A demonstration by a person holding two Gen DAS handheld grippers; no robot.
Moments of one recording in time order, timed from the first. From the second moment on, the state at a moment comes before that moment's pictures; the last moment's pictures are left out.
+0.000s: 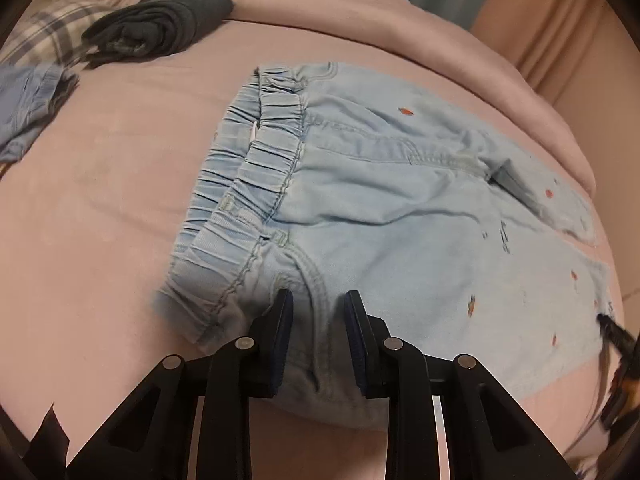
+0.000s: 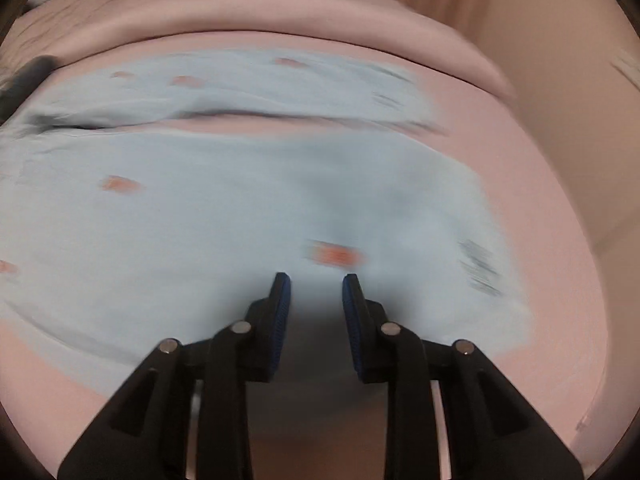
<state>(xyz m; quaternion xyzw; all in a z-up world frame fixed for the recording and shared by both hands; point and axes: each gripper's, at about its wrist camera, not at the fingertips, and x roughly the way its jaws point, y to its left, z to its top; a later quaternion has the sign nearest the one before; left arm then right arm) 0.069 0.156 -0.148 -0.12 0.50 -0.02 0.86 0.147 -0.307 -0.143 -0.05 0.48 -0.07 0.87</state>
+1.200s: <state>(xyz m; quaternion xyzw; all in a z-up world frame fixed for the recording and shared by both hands) 0.293 0.215 -0.132 -0.03 0.52 -0.16 0.84 0.427 0.030 -0.143 -0.30 0.47 0.34 0.76</state>
